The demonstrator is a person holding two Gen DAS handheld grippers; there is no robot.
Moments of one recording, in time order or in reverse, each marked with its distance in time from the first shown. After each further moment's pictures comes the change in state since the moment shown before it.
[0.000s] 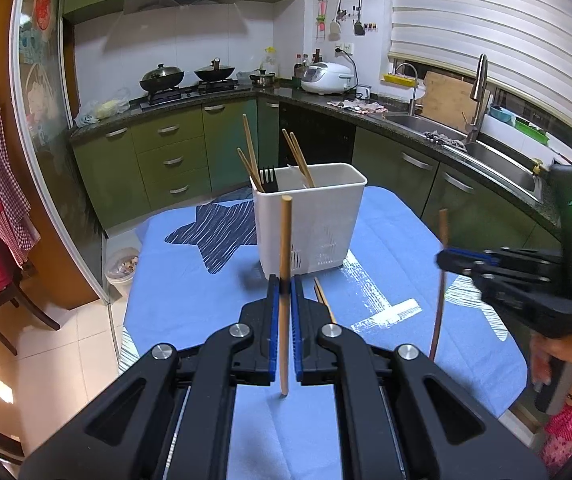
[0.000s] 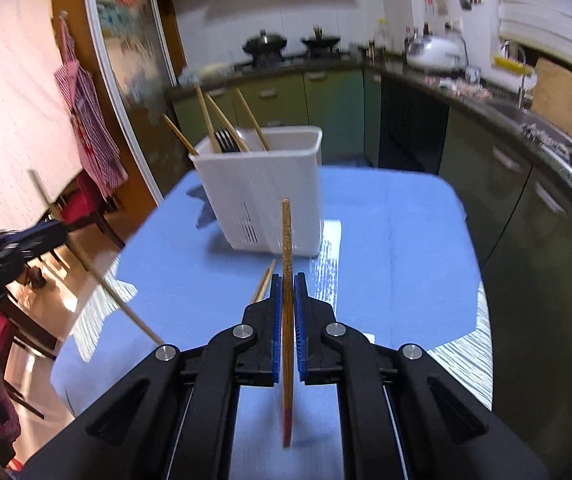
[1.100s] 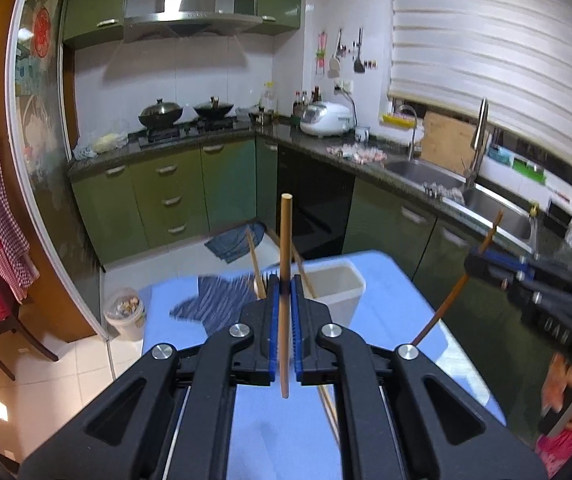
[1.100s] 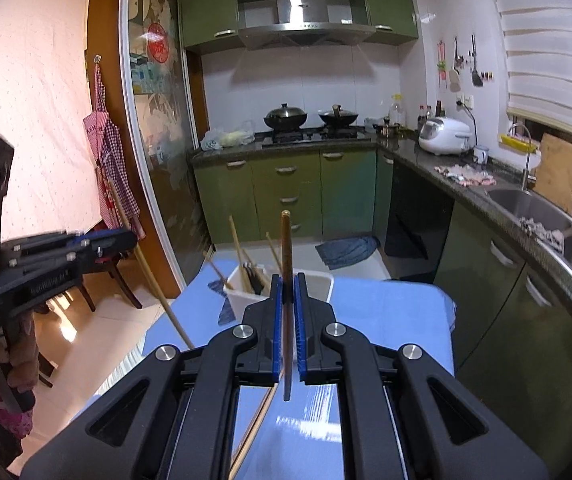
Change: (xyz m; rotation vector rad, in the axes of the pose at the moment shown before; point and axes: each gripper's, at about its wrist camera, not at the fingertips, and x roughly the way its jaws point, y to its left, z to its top) left arm -0.013 0.013 0.115 -0.013 -0.124 -0.015; right arm -0.088 0.024 0.111 -0.080 -0.225 0.028
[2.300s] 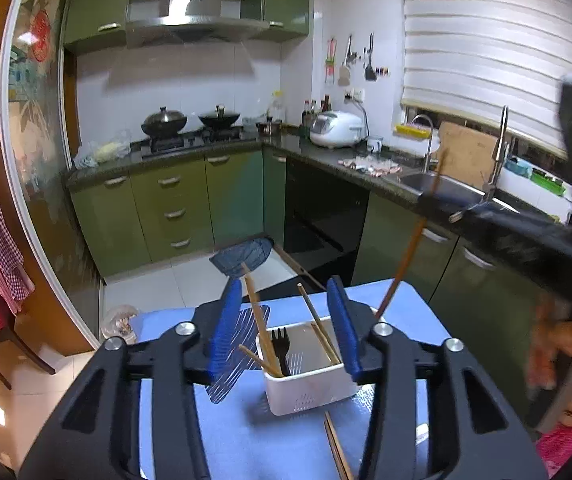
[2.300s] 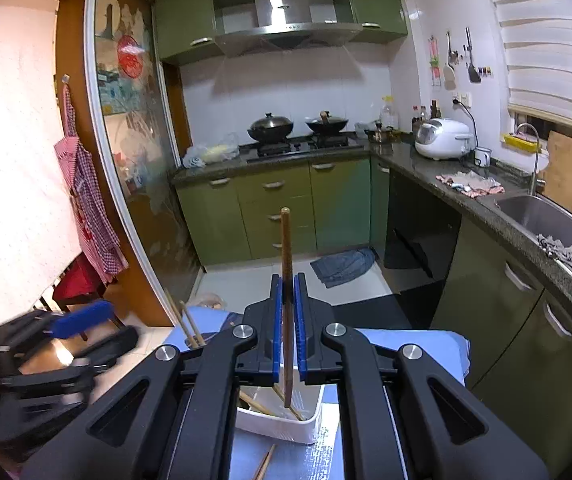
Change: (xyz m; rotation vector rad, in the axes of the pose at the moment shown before) left arm 0.071 0.002 0.012 0.000 -0.037 0.029; right arm 0.139 -0.037 0.095 0.062 -0.012 -0.026
